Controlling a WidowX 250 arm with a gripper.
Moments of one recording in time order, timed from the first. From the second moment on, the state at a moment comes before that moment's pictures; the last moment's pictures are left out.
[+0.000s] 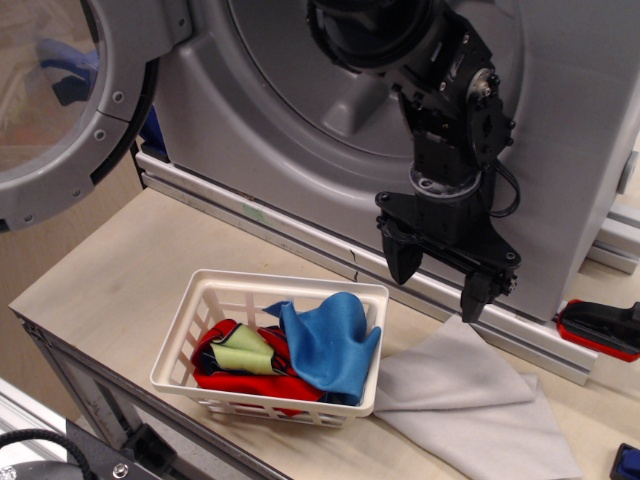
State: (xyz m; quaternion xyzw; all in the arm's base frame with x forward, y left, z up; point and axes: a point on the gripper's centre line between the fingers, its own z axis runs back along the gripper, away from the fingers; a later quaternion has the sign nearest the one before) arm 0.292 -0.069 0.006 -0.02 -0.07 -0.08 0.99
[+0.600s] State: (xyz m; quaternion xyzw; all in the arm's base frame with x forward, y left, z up) arm 0.278 -0.047 0.025 -0.04 -0.05 -0.04 1.00
